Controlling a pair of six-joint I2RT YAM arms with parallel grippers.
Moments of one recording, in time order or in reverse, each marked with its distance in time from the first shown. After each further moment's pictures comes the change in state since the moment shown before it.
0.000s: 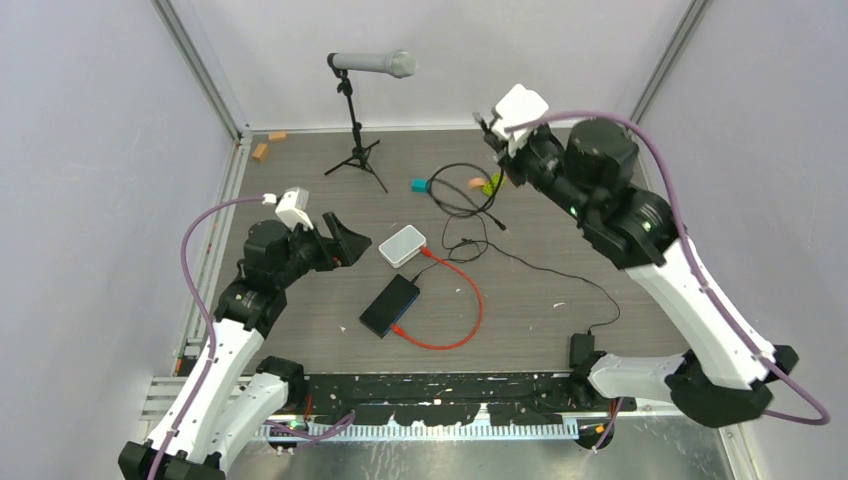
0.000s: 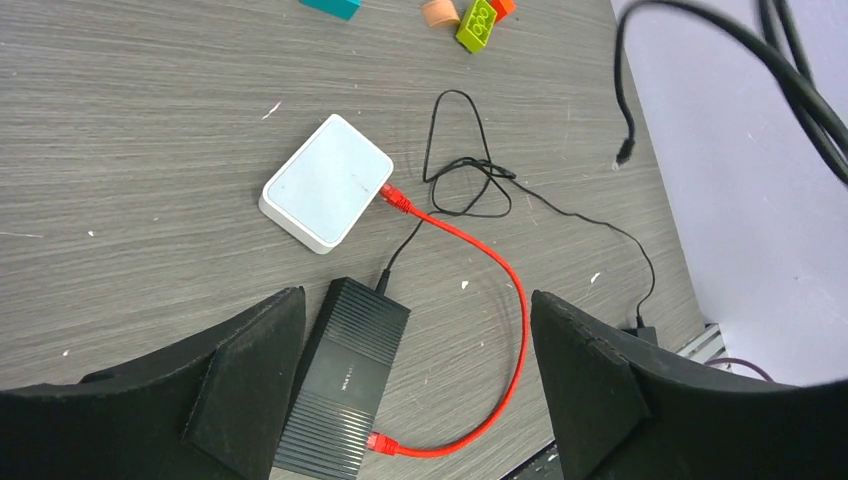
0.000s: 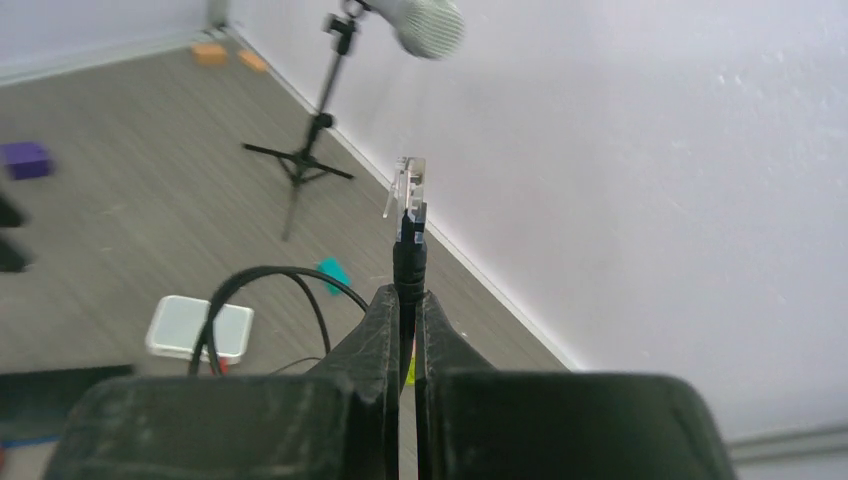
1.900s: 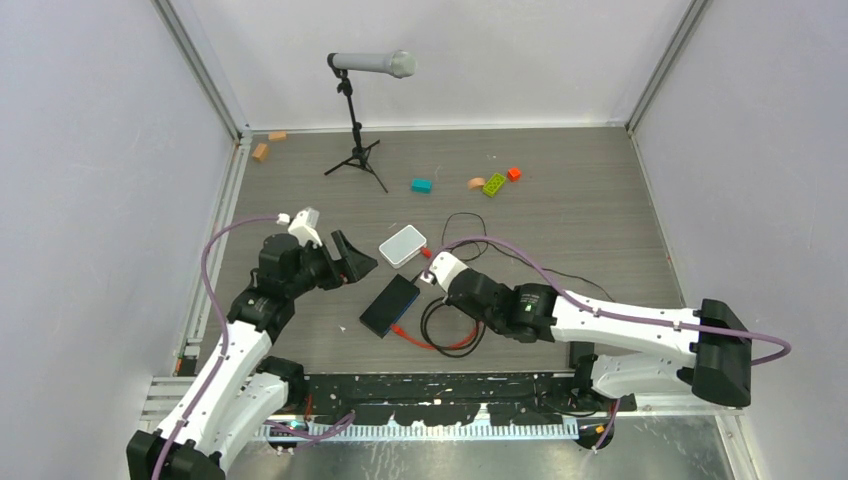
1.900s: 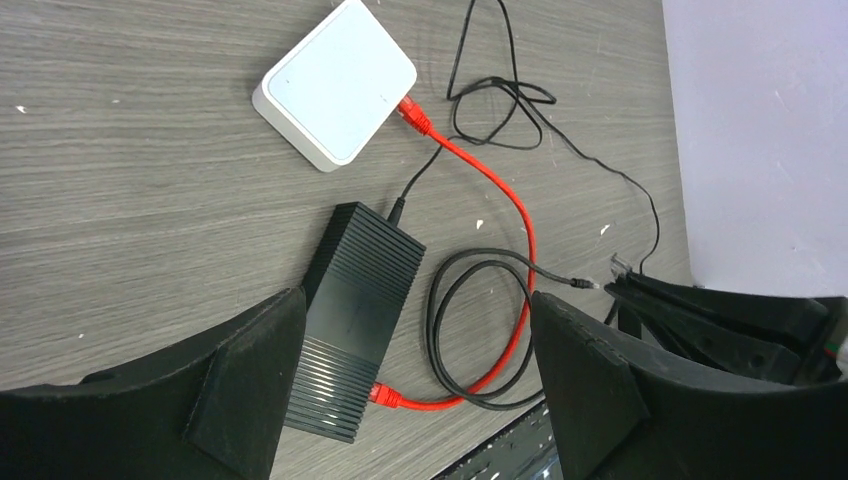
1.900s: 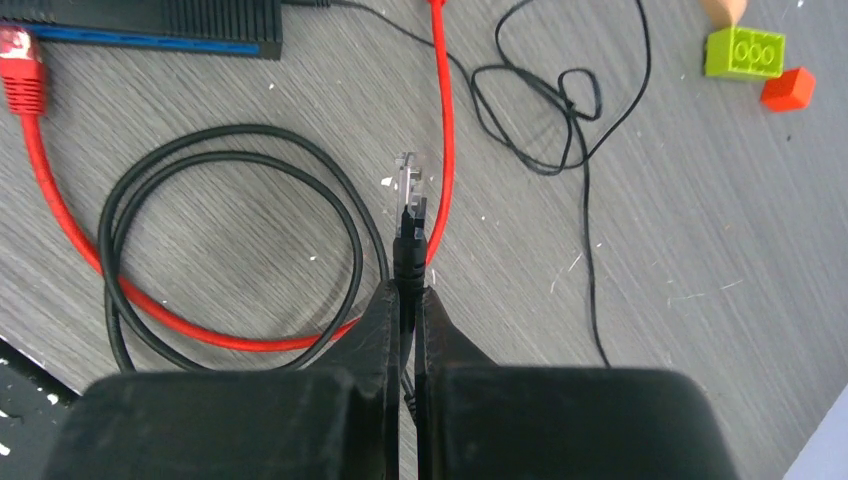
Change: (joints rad) left arm 0.000 0.003 -0.149 0.022 0.049 -0.080; right arm 0.487 -0.052 -0.830 0.039 0.397 0.375
